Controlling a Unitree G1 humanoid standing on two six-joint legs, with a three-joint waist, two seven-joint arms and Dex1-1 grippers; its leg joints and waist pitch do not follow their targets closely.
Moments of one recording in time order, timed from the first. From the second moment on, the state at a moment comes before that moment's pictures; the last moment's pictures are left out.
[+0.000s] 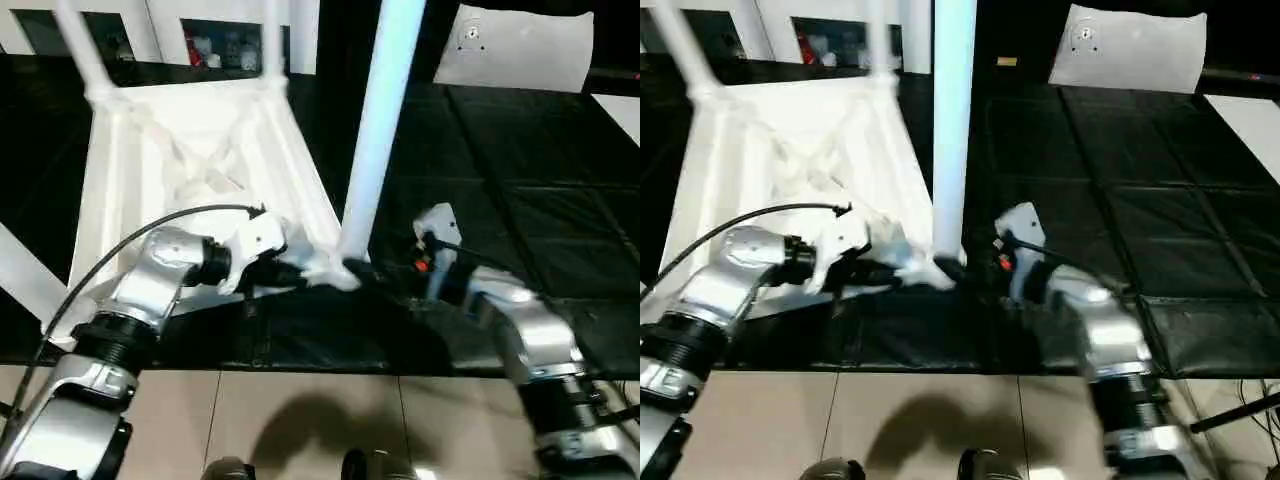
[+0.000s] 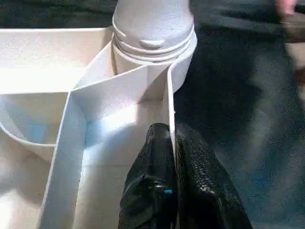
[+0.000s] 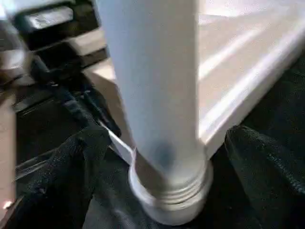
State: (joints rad) left arm -0.64 0.48 -0.26 0.56 -0.02 0.07 -1.32; right arm -0.43 -0.34 0.09 0.26 0.28 0.27 1.05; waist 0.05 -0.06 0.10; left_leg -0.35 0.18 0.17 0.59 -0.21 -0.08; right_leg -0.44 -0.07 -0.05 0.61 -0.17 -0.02
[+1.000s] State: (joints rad) left arm -0.73 0.51 -0.34 0.71 0.00 -0.11 -1.56; right arm -0.56 -0.36 0.23 0.45 0.25 0.16 1.37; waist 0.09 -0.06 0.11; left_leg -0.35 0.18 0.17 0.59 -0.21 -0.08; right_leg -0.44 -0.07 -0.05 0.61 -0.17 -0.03
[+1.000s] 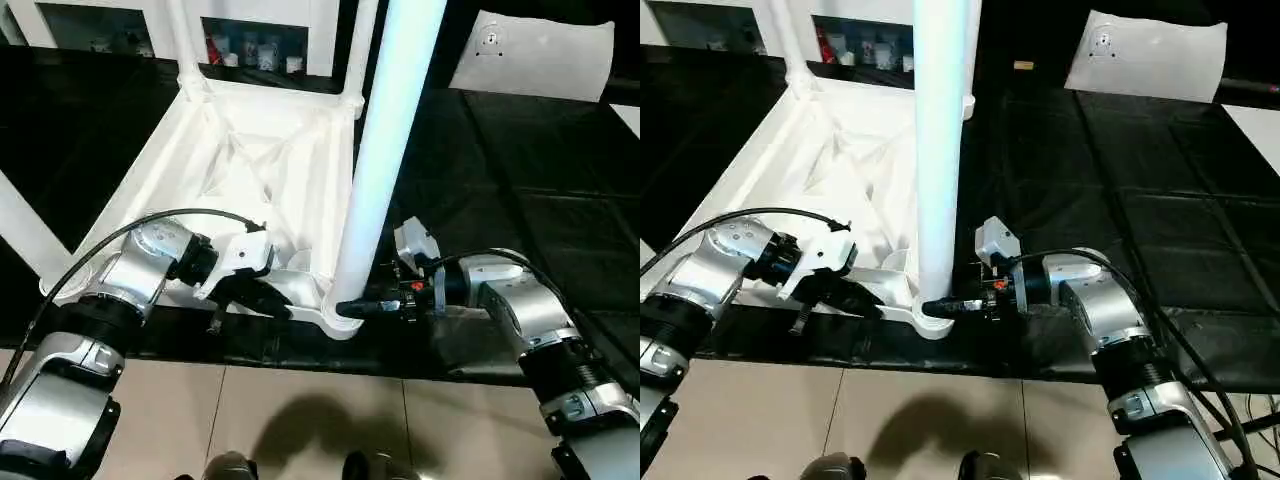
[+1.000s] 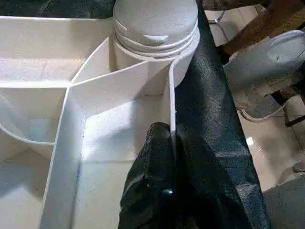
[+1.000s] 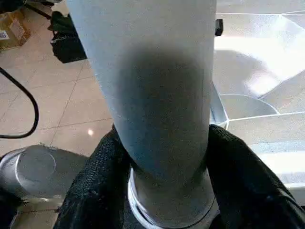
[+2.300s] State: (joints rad) left arm -0.65 0.25 -0.21 0.44 0.07 0.41 -0.90; right arm -0.44 -0.02 0.03 0.32 0.07 0.22 0.41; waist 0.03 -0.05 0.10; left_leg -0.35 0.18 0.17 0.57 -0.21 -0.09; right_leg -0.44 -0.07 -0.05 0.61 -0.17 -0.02
